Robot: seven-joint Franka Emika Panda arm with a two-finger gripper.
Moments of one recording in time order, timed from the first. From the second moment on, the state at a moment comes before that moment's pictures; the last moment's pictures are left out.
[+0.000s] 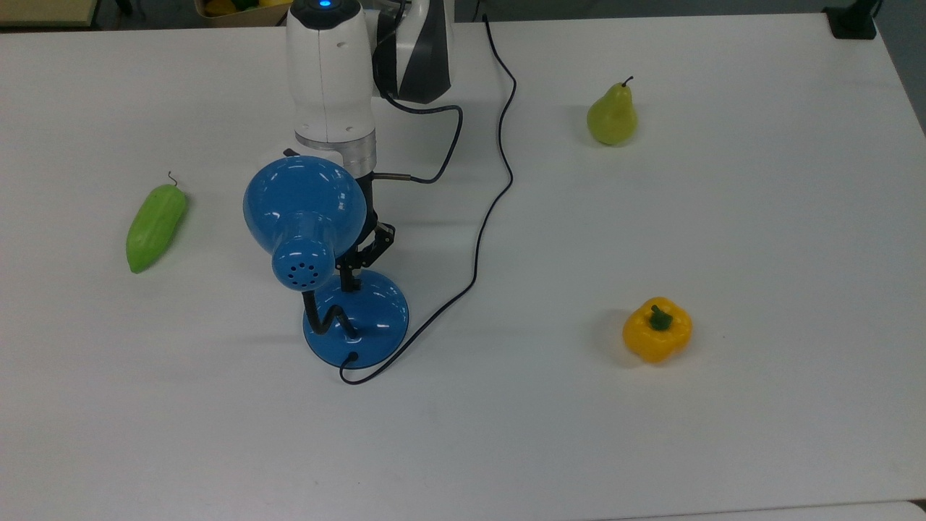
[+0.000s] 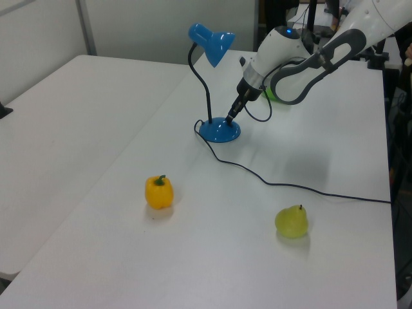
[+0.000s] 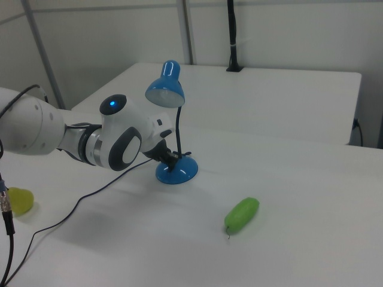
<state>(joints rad) -0.01 0.45 0.01 -1.89 -0.03 2.86 -0.03</state>
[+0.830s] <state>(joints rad) -0.01 0.45 0.01 -1.89 -0.03 2.86 -0.03</state>
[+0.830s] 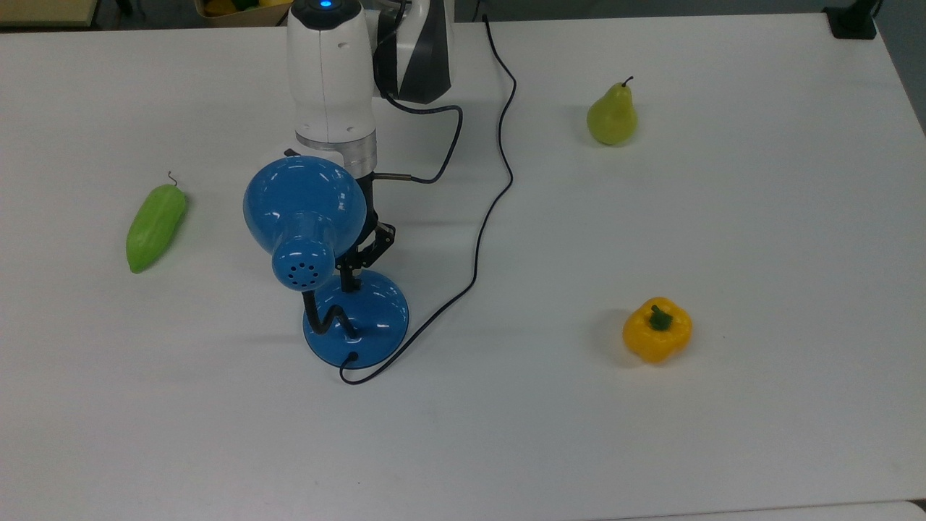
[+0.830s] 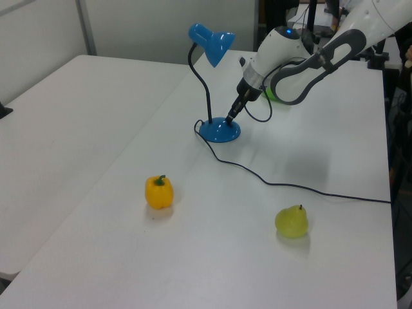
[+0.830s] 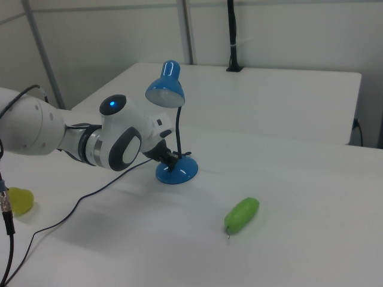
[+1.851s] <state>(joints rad) -0.01 0.45 0.01 -1.90 -0.04 2.87 -0.03</state>
